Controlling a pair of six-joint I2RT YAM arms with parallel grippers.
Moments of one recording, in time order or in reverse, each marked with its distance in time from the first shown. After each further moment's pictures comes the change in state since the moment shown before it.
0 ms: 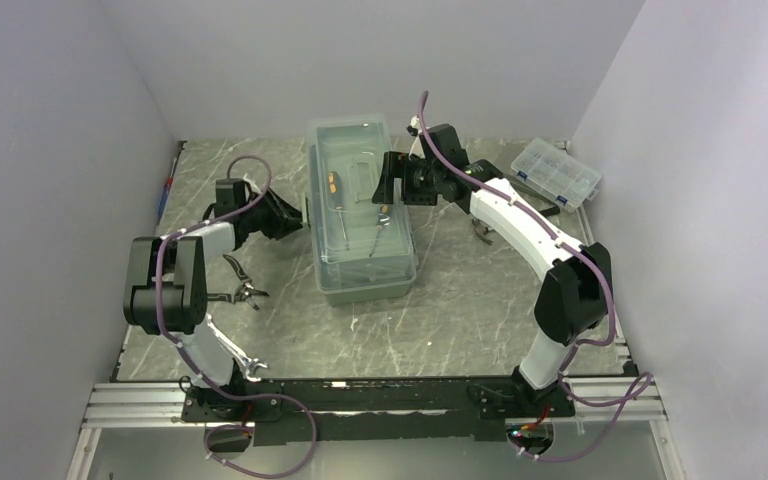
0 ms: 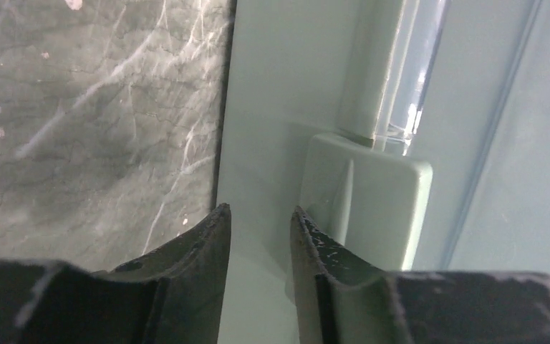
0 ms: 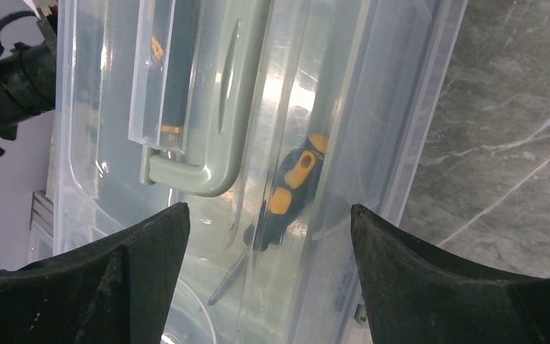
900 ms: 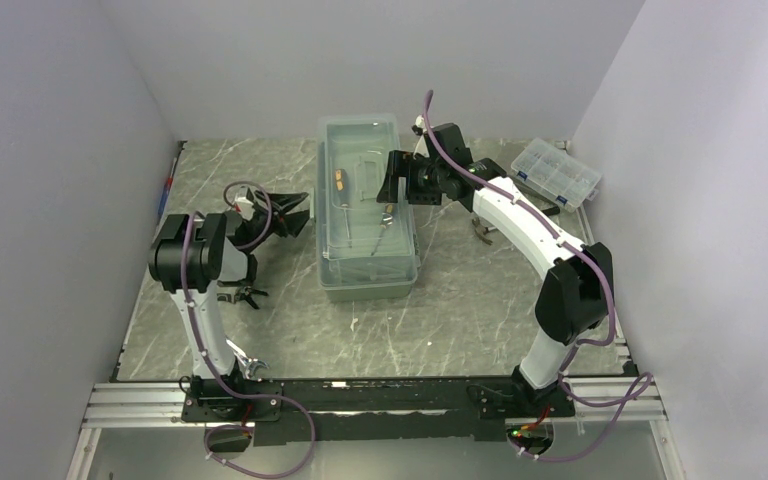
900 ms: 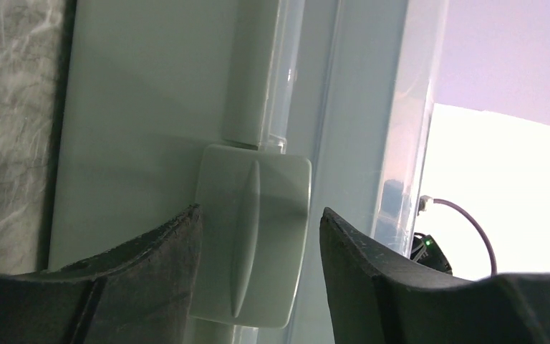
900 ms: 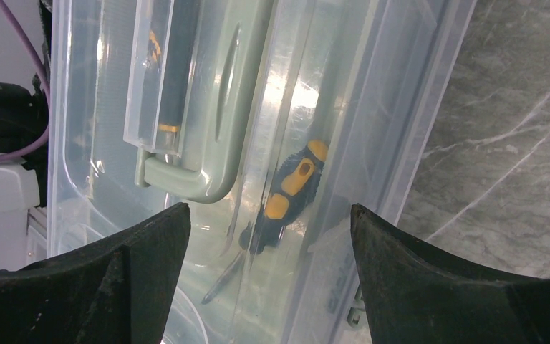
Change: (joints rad) left arm 0.026 0.339 -0.268 1.350 0.154 -0.949; right arm -0.017 0.000 0.000 -0.016 -0.002 -0.001
